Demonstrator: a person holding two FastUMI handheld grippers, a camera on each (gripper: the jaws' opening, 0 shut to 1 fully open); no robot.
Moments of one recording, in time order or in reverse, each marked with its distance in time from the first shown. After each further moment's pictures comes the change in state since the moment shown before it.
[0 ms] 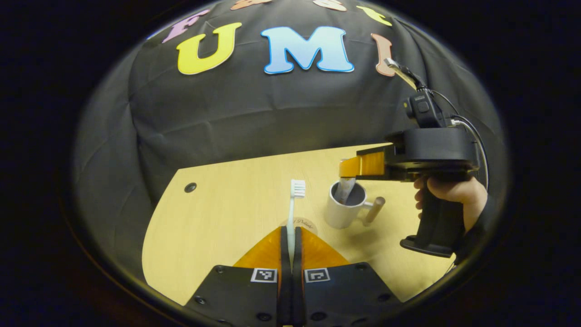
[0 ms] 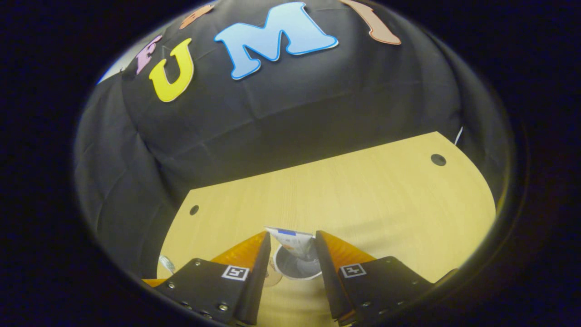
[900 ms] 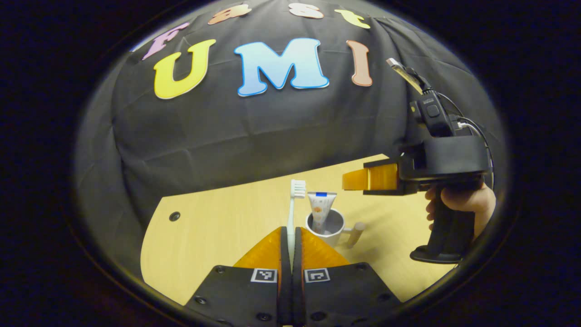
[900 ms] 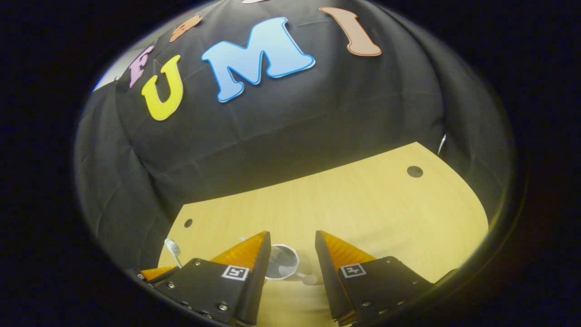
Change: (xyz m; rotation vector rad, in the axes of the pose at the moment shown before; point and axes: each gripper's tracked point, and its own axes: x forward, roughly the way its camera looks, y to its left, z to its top) left arm 0.018 -0.054 0.054 0.112 -0.145 -0.115; right arm -0.038 -0.043 0.029 0.039 -0.090 -0.068
